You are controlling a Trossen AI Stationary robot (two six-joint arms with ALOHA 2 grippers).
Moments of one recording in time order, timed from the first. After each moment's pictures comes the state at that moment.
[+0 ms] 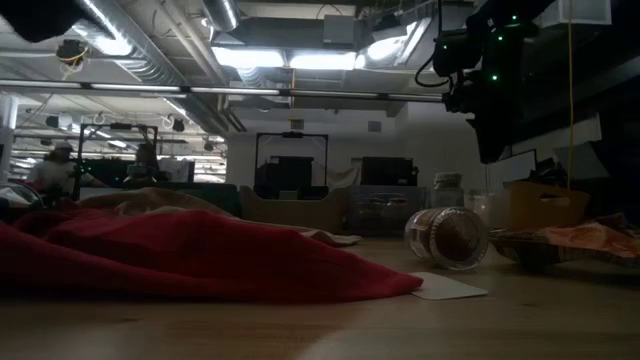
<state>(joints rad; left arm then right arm) -0.66 1.39 1.05 -1.01 0.10 -1.99 -0.62 1.35 1.10 -1.10 0.16 0.07</state>
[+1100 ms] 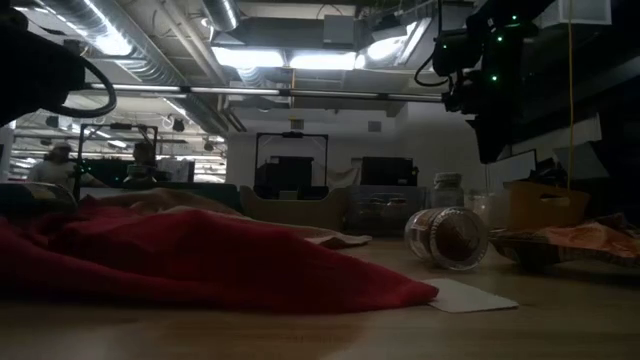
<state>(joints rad) -0.72 1.71 1.06 -0.91 -0.11 -2.11 -0.61 1.35 1.10 -1.09 0.19 0.05</state>
